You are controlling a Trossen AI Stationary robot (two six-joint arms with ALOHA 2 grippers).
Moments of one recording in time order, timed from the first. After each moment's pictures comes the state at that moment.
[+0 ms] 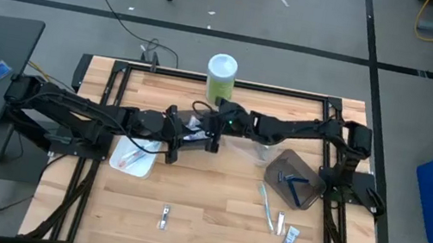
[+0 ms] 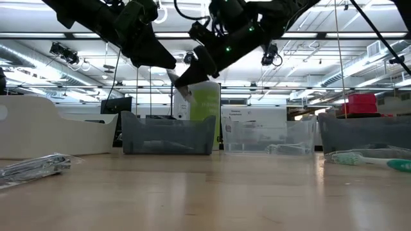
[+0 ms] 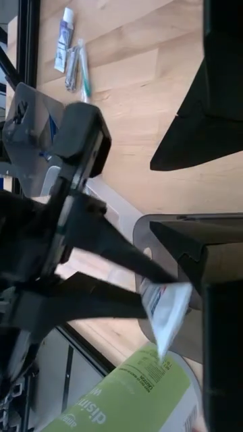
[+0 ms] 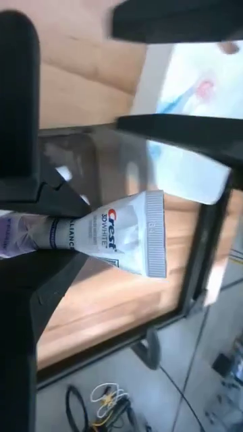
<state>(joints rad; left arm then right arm) -0.02 1.18 0.65 0.09 -0.25 -0.07 -0.14 1.87 1.27 0.09 0.05 -0.29</state>
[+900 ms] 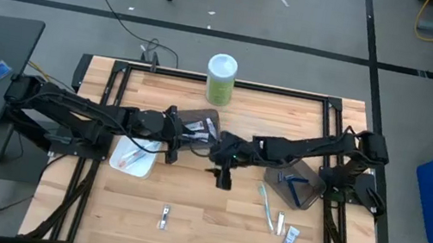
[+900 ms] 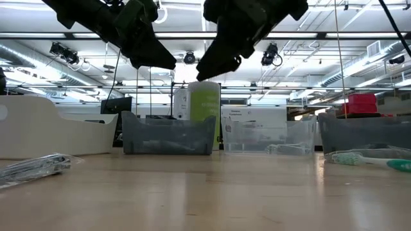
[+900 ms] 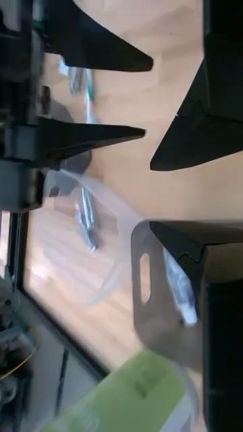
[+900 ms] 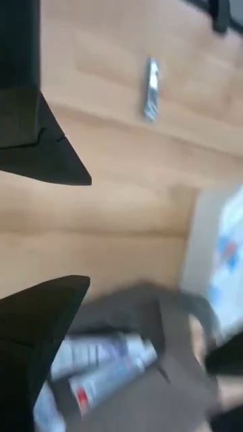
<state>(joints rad) -0.02 1.18 0.65 0.09 -0.24 -0.10 0.09 1.74 1.23 -0.25 0.01 0.00</state>
